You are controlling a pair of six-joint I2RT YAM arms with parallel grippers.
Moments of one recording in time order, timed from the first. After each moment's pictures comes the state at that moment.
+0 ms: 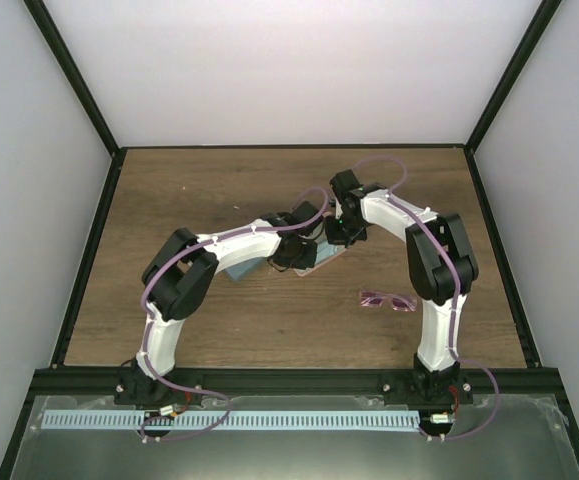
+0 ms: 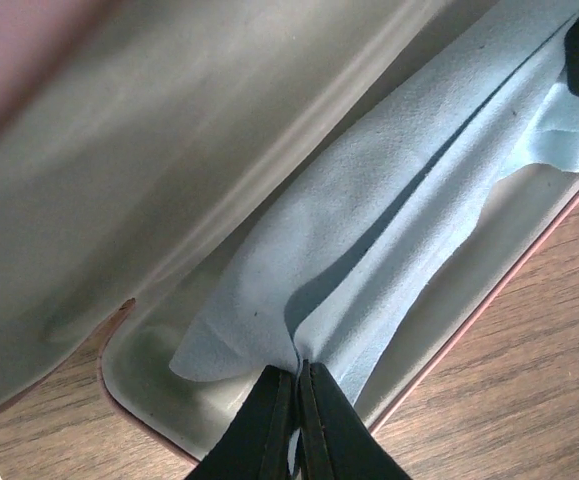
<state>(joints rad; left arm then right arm) -0.80 2.06 1.48 -0.64 0.02 -0.59 0.40 1.97 1.43 -0.77 -0.12 0.30</state>
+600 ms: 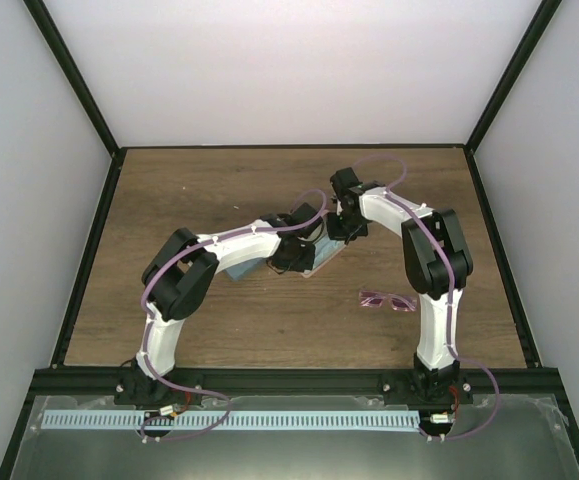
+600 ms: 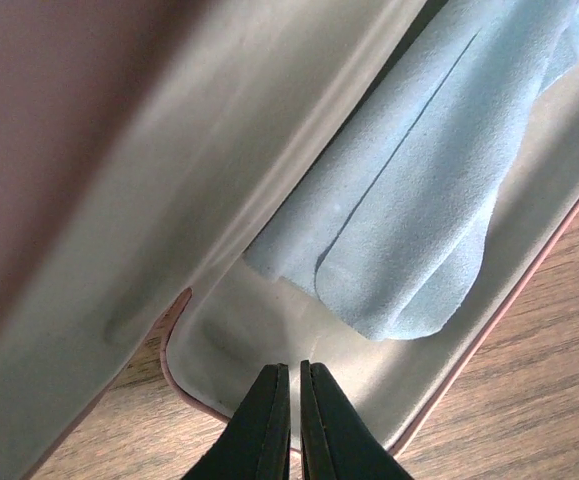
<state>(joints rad) -0.80 2.06 1.47 -0.67 0.03 -0.61 0.39 2.03 1.47 -0.75 -0.05 0.30</state>
